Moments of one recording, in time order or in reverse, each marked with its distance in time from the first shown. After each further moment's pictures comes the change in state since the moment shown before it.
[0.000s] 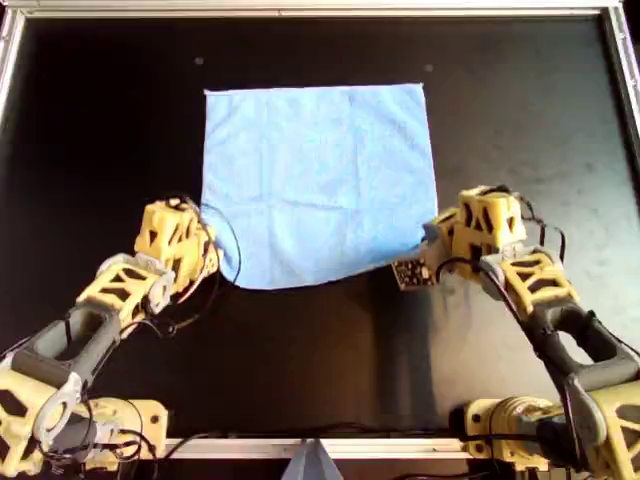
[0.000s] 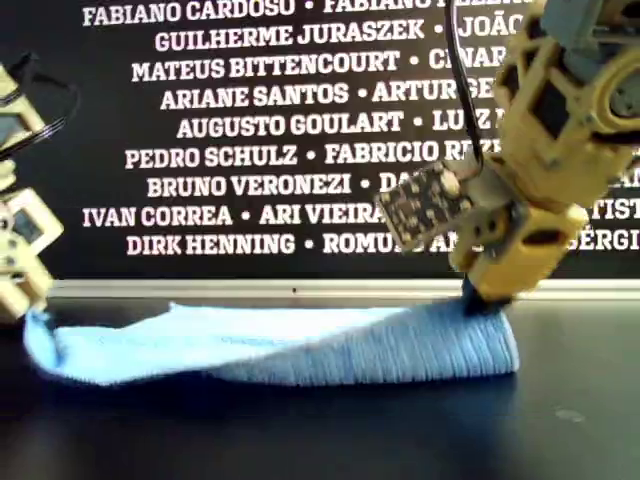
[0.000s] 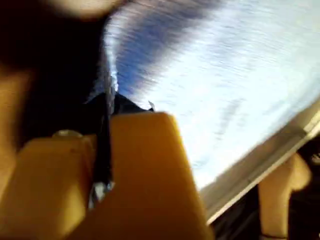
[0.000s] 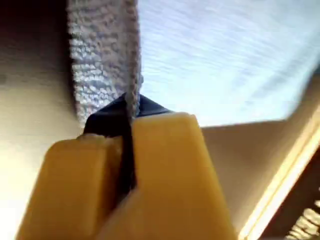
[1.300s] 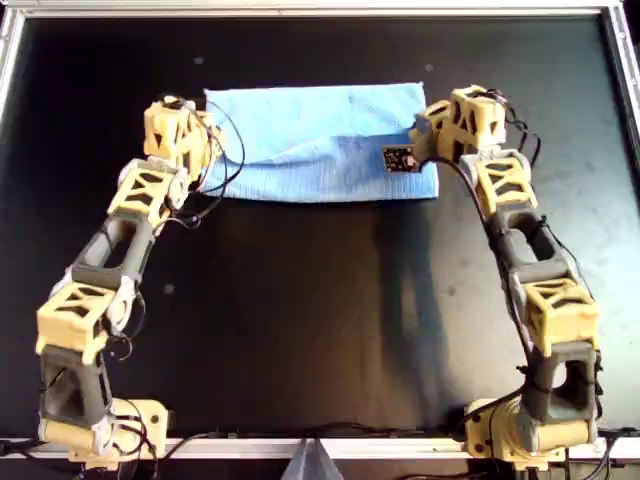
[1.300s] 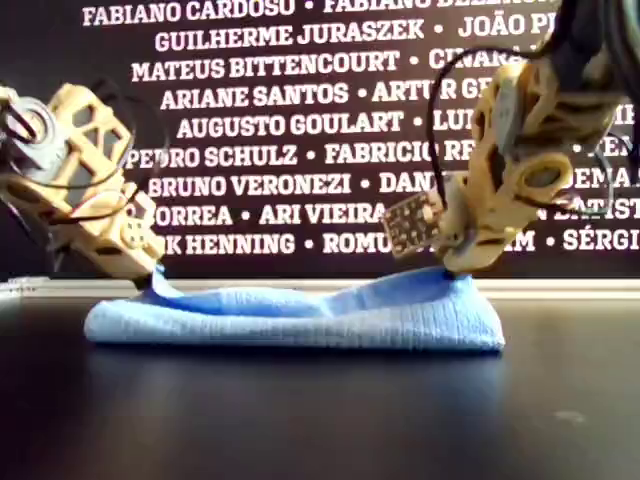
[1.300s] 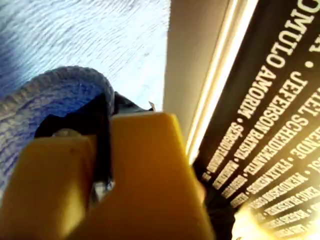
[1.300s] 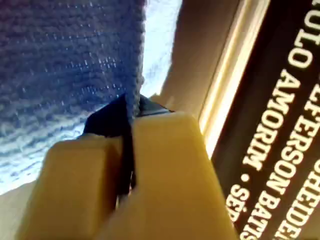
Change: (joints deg) left arm 8.4 -50.1 -68.7 0.0 -0.4 0.0; right arm -4.2 -55.8 -73.5 0.0 0.0 -0.2
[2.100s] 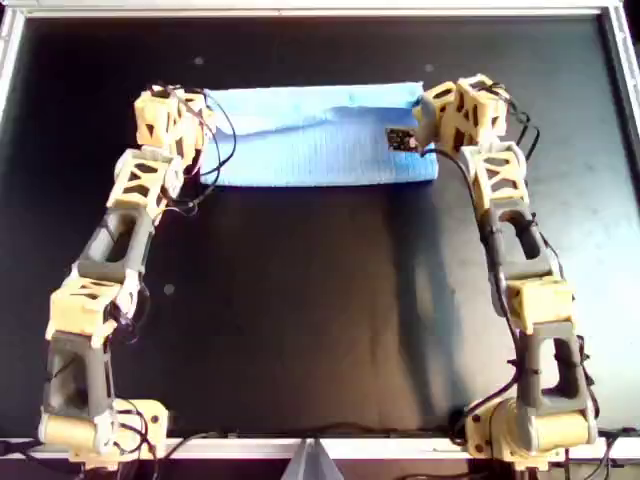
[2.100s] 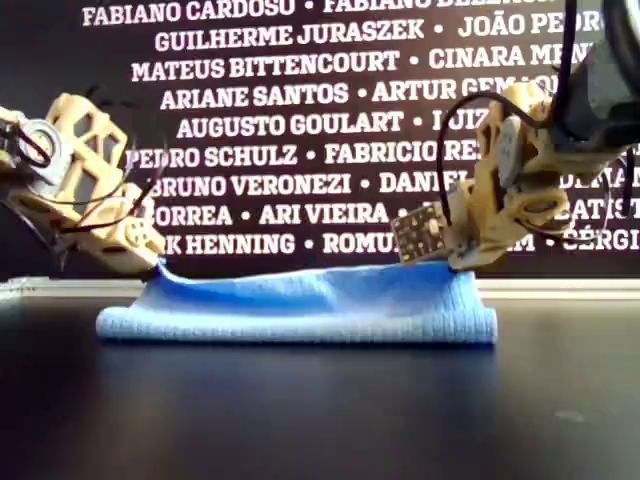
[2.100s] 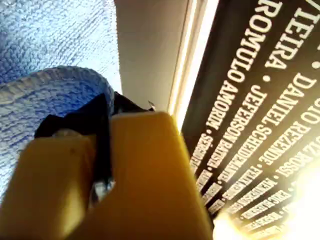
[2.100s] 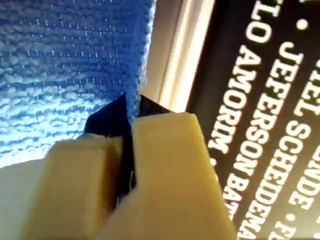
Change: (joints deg) left arm 2.5 -10.2 -15.7 0.0 0.0 0.0; right arm -1.6 -19.3 -28.7 0.0 0.0 -0.2
